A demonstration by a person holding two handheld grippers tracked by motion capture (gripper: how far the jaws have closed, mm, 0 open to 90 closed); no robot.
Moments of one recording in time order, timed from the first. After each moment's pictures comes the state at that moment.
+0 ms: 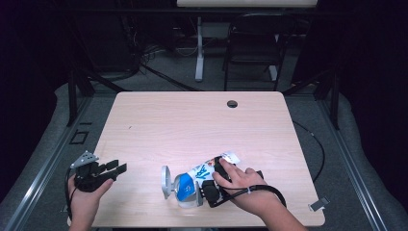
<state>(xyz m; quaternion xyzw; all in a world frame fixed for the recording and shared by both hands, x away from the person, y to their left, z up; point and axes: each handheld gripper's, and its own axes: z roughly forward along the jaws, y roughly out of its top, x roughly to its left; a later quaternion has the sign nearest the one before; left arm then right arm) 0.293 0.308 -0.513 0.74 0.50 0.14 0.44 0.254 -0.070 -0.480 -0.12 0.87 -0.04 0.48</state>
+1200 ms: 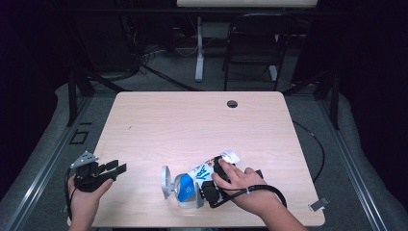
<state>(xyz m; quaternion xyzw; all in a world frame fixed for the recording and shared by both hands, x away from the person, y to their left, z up) 0.293 0.309 -0.515 0.73 0.50 0.14 0.44 0.253 -0.069 -0.480 -0.14 0.86 -0.06 0.49</state>
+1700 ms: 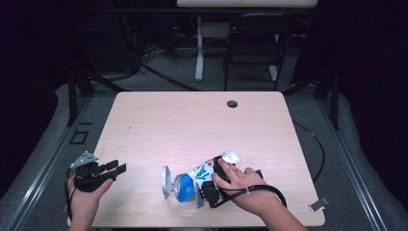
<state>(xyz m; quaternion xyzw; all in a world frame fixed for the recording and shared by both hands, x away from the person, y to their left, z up) 0.294 0.310 -0.515 0.73 0.50 0.14 0.44 0.253 -0.069 -0.482 -0.14 0.86 -0.06 0.49</state>
